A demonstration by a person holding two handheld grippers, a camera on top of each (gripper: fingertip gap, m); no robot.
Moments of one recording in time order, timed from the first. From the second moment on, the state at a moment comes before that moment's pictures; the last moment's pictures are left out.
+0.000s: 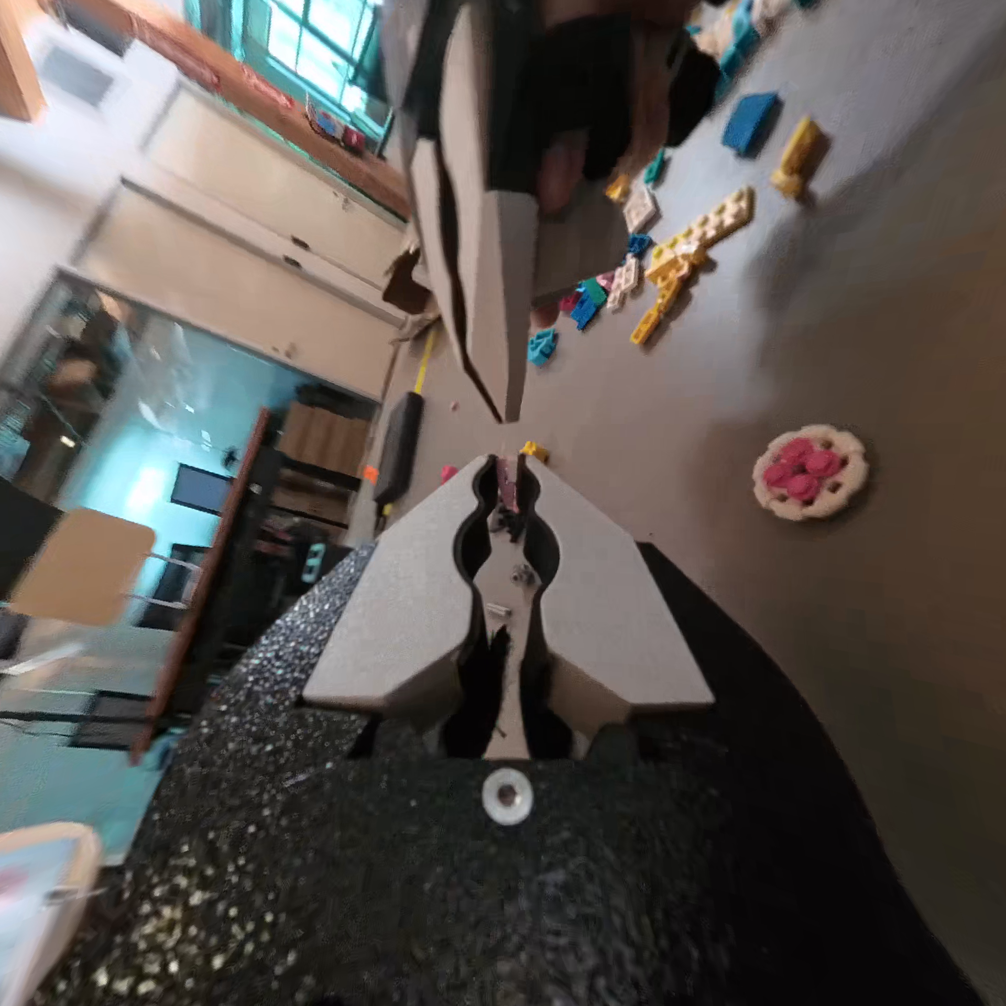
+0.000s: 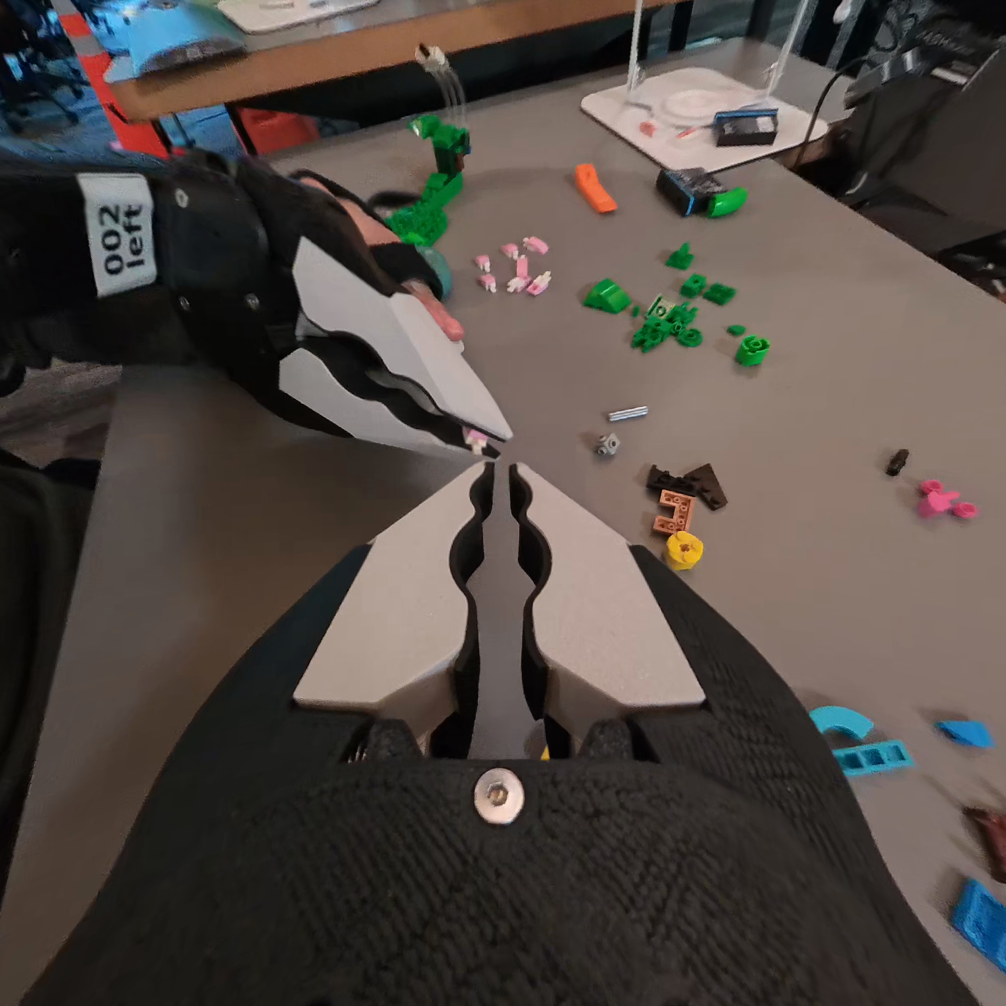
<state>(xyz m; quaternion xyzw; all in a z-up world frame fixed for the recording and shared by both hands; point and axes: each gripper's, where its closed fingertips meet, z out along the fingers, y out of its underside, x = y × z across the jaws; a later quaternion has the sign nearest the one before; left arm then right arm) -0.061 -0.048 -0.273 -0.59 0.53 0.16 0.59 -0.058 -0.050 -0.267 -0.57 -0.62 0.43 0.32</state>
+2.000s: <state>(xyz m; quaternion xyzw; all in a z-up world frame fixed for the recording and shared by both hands) -0.065 -0.054 -0.210 -0.51 0.48 0.25 0.66 -0.071 -0.066 -0.206 -0.55 -0.40 0.71 0.18</state>
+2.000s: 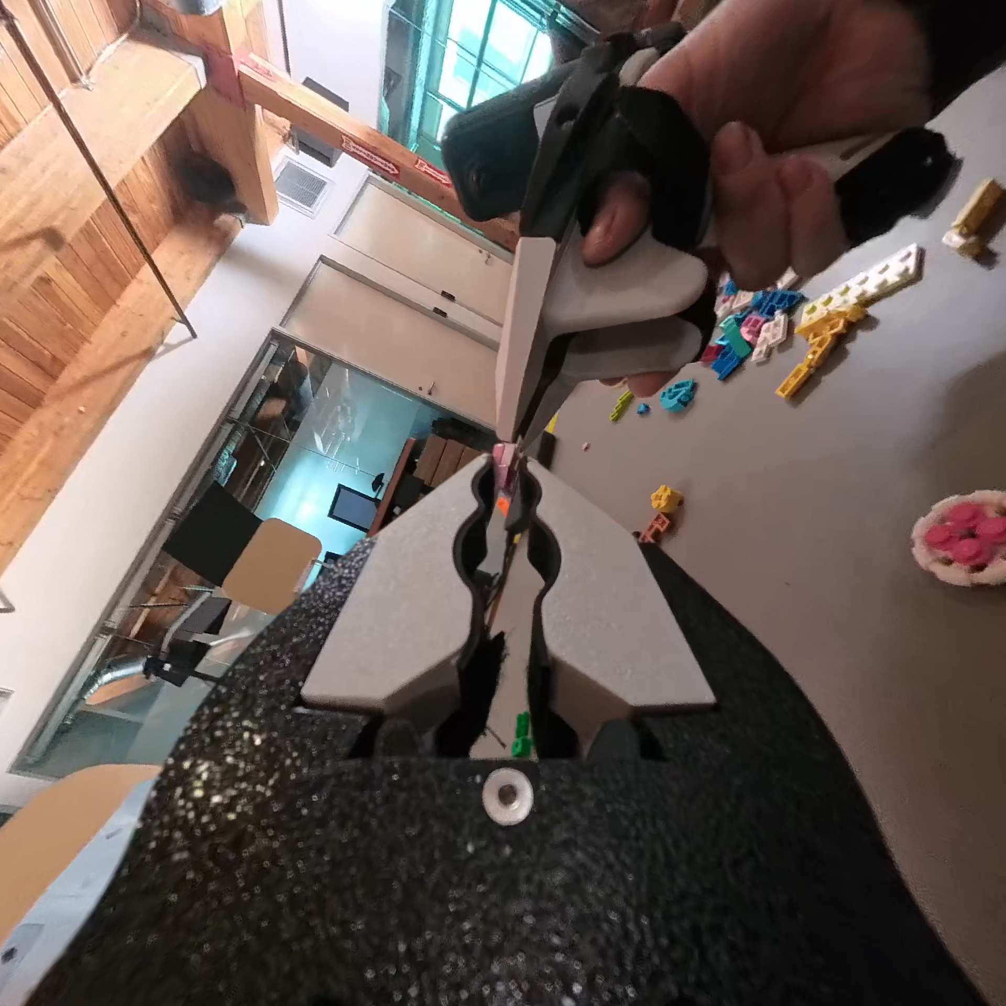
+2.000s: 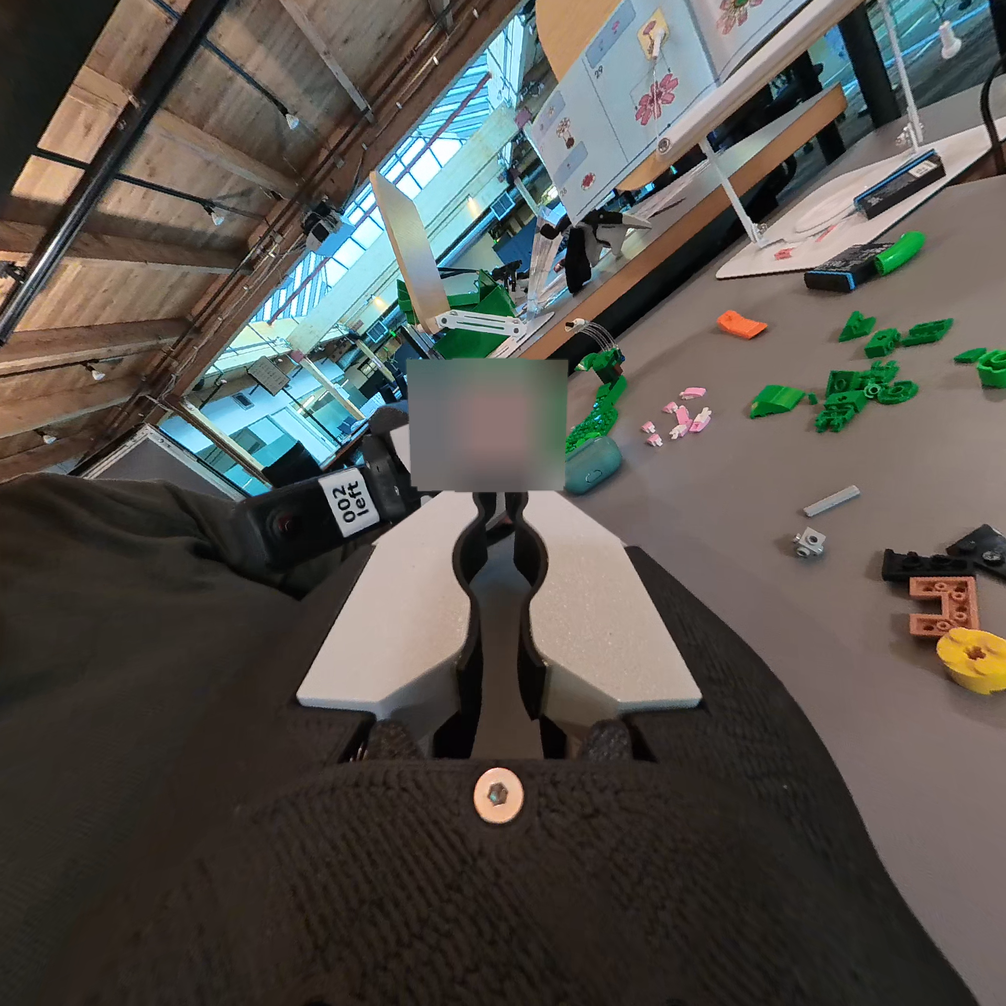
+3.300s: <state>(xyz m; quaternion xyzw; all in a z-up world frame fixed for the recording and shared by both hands) -0.345 -0.131 -0.160 -0.54 0.08 0.17 0.82 -0.251 -0.060 -0.325 -0.60 -0.67 0.36 0.25</state>
